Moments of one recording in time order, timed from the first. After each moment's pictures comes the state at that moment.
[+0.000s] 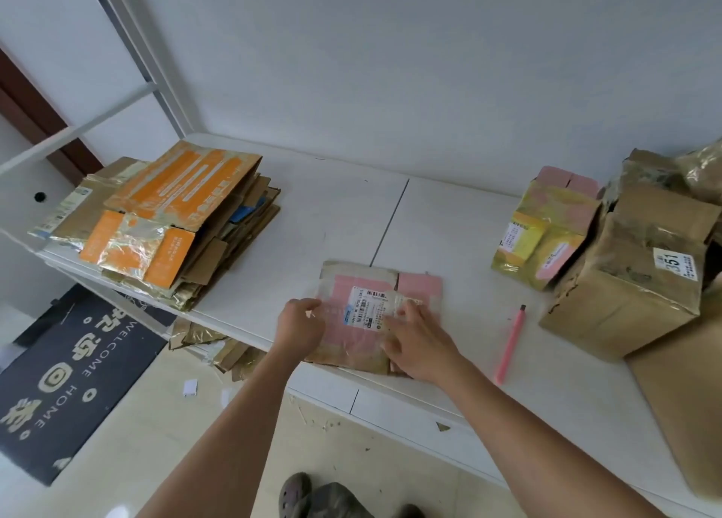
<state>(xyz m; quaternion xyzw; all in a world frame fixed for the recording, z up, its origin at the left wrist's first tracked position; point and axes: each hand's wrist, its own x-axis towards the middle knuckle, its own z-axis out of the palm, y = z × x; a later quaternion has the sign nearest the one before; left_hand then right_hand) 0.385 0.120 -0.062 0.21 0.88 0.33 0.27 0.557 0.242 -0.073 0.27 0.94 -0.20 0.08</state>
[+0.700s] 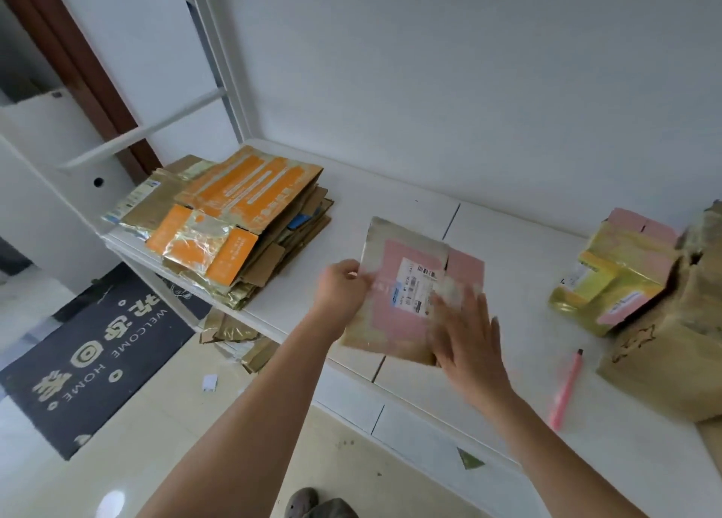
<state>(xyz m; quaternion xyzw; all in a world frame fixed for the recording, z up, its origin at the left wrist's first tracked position) 0.358 0.136 0.014 0.13 0.80 0.50 0.30 0.546 0.239 -0.069 0.32 0.92 -0.22 -0.07</state>
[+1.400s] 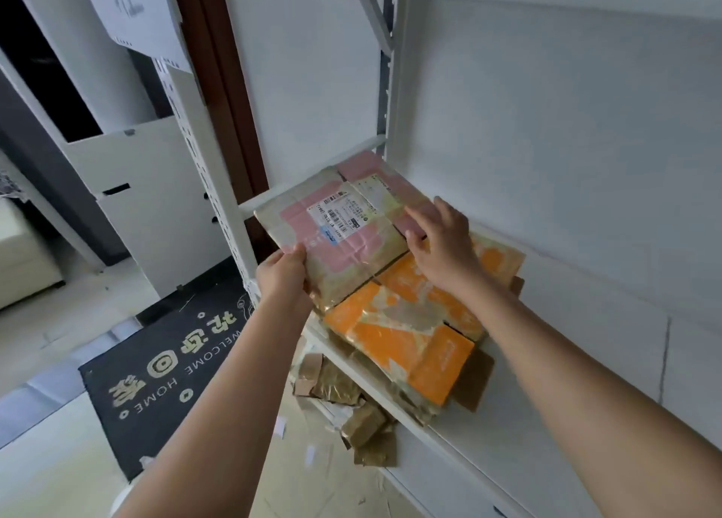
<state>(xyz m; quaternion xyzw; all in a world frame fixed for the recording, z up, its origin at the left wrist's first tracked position) 0.013 -0.052 0.062 -0.19 0.56 0.79 0.15 0.097 0.143 0.065 0.18 0.95 -0.21 -0.16</state>
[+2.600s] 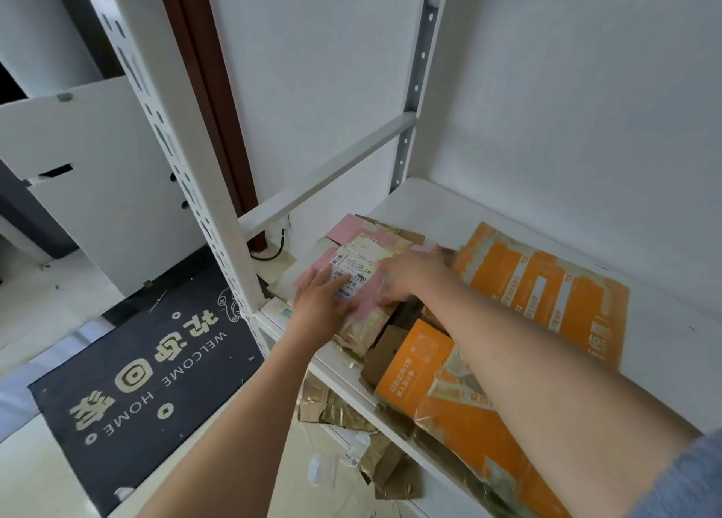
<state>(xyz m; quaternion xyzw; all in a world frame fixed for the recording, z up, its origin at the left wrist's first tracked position) -0.149 -0.042 -0.091 0.29 0.90 0.28 0.16 -0.101 0.112 -0.010 0.20 0.93 0.03 0.30</state>
